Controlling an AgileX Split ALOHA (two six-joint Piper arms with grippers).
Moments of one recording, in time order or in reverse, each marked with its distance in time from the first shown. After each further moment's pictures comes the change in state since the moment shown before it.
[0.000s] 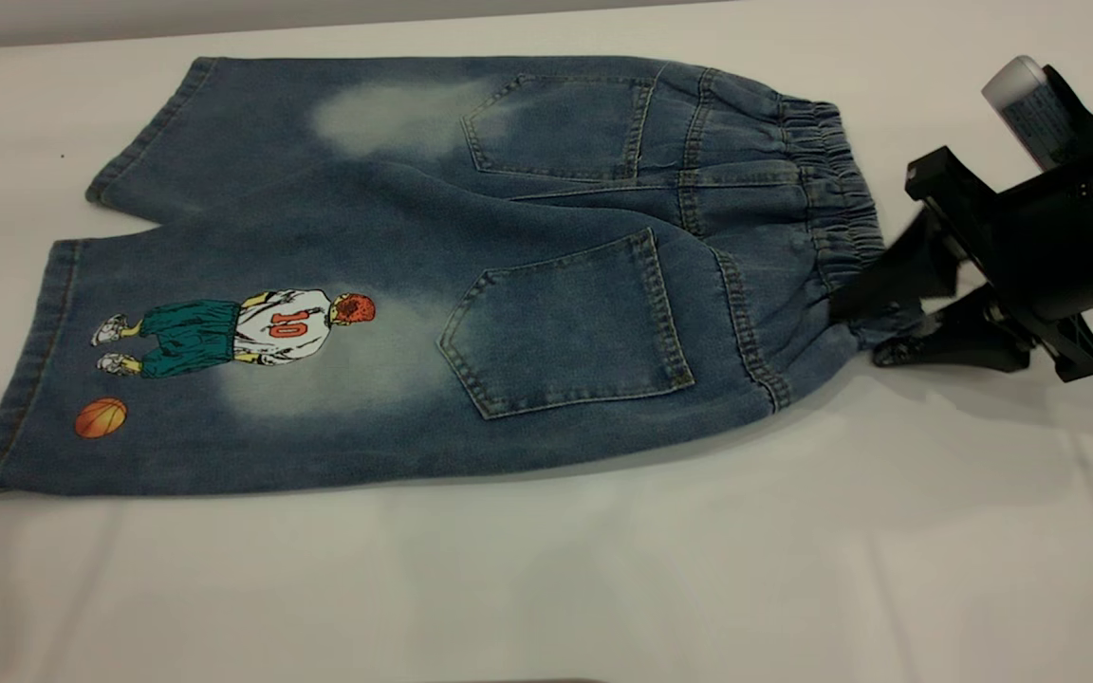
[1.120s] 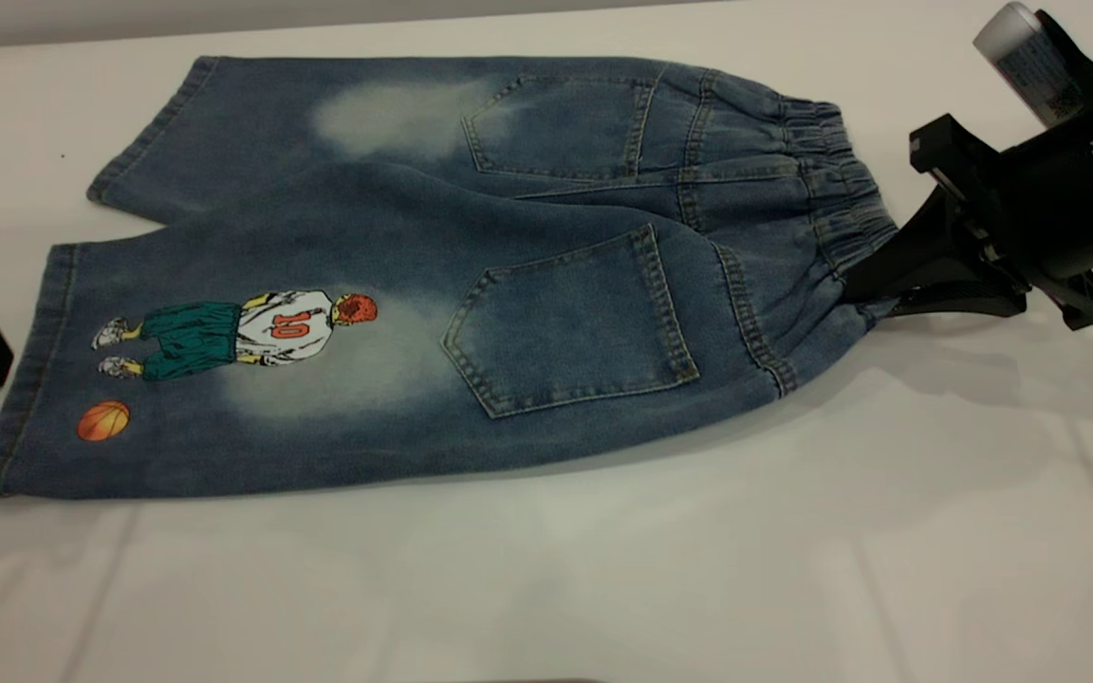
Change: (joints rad) left arm 0.000 0.511 -0.009 0.196 0.206 -0.252; right arm 0.000 -0.062 -0.029 -0.112 -0.016 -0.003
